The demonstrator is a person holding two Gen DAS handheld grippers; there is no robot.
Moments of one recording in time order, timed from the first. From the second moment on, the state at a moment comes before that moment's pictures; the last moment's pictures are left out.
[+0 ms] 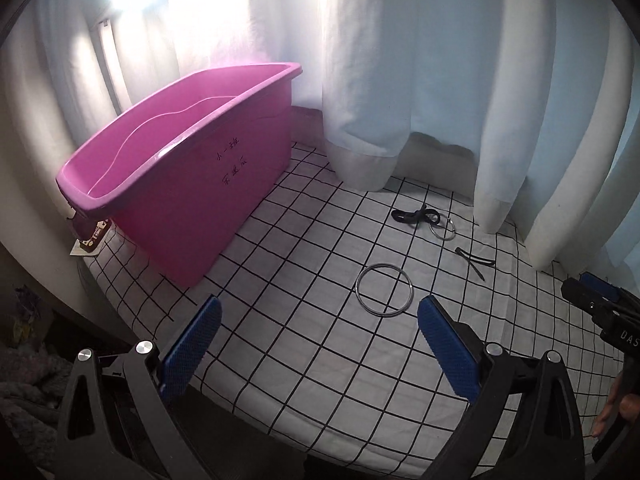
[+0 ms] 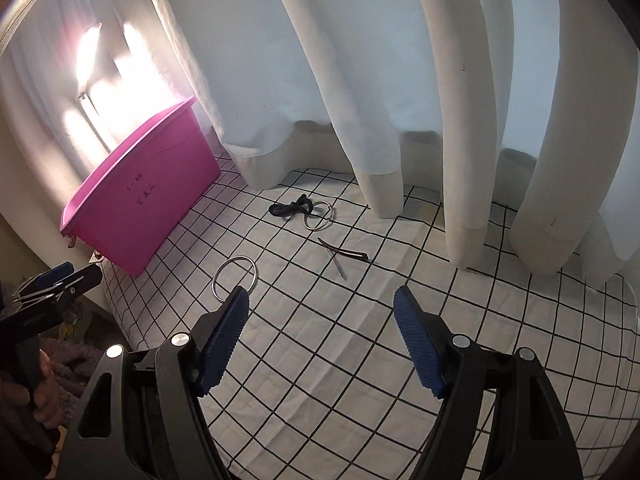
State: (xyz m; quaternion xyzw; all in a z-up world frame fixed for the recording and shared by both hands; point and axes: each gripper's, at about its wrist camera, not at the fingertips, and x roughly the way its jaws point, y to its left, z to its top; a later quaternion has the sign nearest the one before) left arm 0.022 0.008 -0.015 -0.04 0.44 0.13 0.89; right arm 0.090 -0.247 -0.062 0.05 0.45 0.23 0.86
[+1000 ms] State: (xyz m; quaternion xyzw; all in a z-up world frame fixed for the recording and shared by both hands) left arm 0.093 -0.026 -0.149 -0.15 0.44 0.20 0.86; right arm 0.247 -0.146 -0.179 -0.09 0.46 0.32 0.82
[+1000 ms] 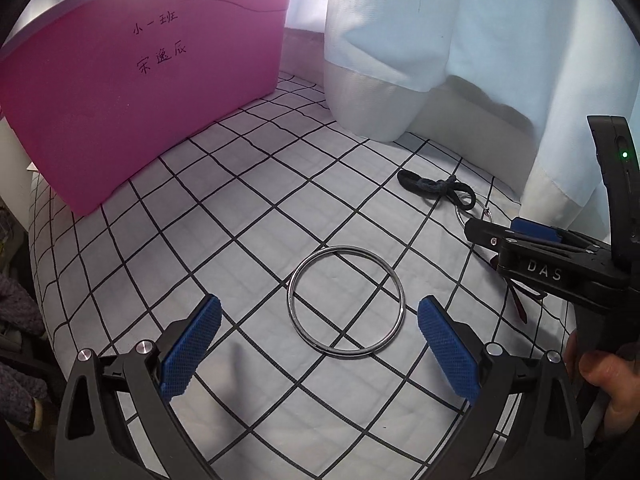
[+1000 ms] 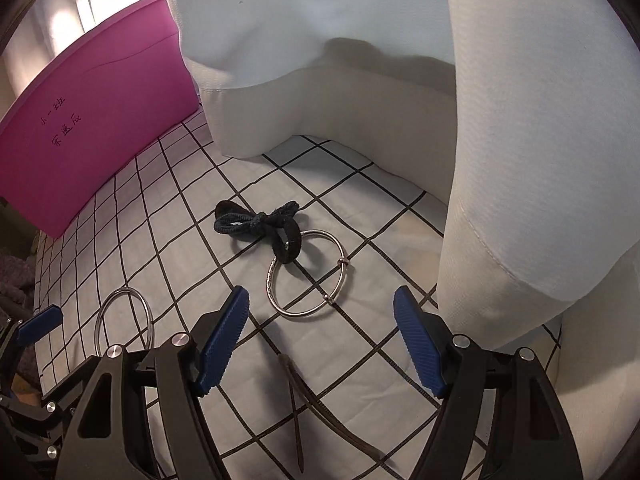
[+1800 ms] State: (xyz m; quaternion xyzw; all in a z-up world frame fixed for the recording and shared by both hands) left arm 0.109 -0.039 -0.169 -0.13 0.46 0.26 0.84; right arm 0.240 -0.141 -0.181 -0.15 0.43 0.33 0.83
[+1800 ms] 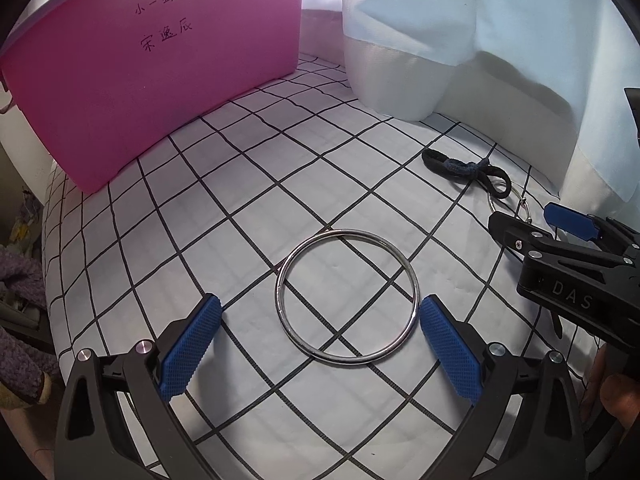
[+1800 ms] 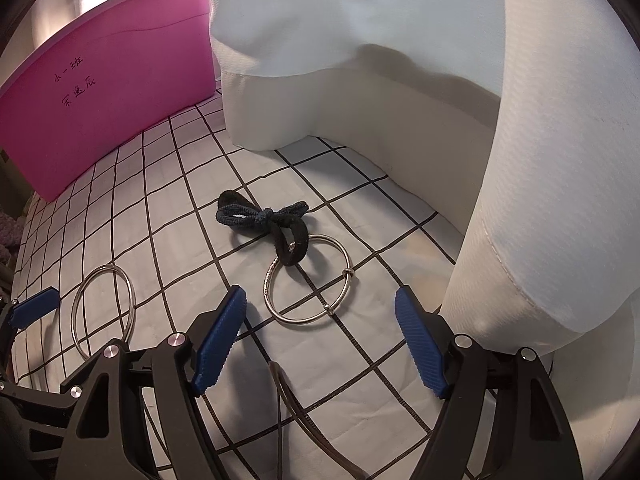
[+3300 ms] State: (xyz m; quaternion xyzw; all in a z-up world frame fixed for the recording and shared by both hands) left arm 0.087 -0.041 -0.131 -0.14 0.40 0.26 0.87; right arm 0.183 -0.180 -0.148 -0.10 0.41 0.36 0.83
